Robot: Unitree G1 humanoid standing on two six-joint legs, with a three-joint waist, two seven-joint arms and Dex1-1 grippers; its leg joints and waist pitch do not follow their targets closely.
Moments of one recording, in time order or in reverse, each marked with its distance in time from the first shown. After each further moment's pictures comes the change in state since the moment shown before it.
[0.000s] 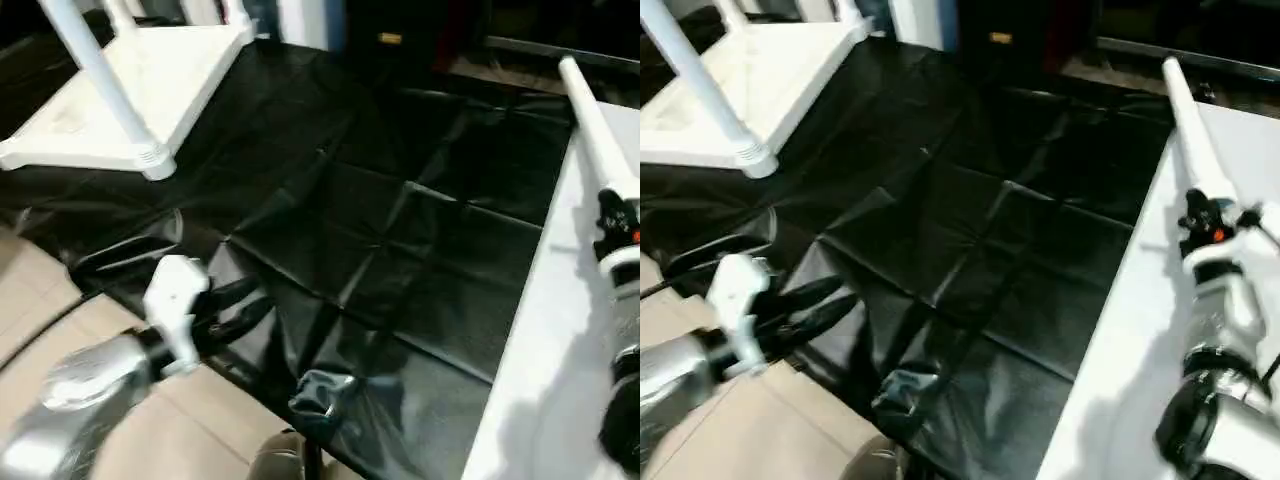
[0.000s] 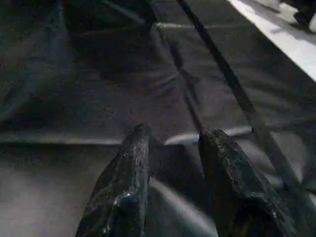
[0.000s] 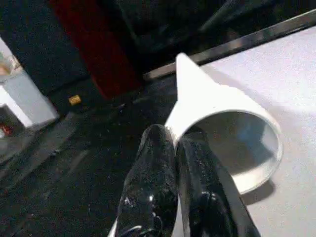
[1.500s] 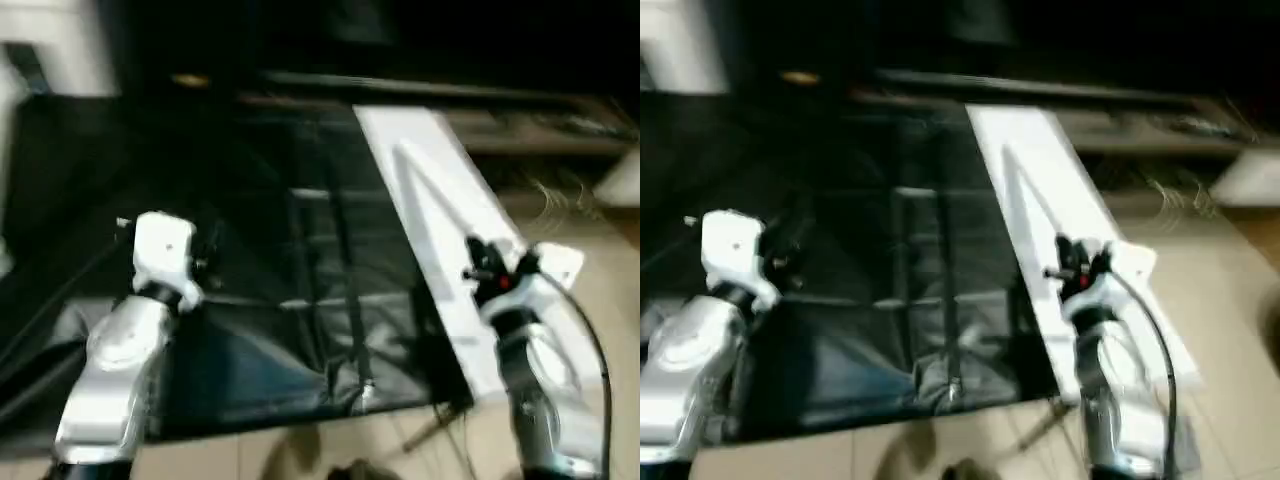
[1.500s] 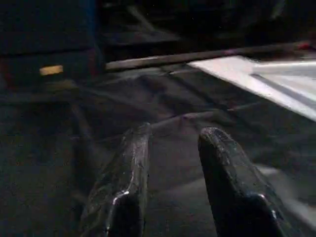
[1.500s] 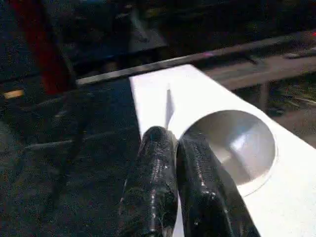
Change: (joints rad) left arm -0.142 -0.212 0.027 0.246 0.299 -0.255 0.403; right arm 0.546 0.411 0.428 -1.138 -0.098 0.512 -0.441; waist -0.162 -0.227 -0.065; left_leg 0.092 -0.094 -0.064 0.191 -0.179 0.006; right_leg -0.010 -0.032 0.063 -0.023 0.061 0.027
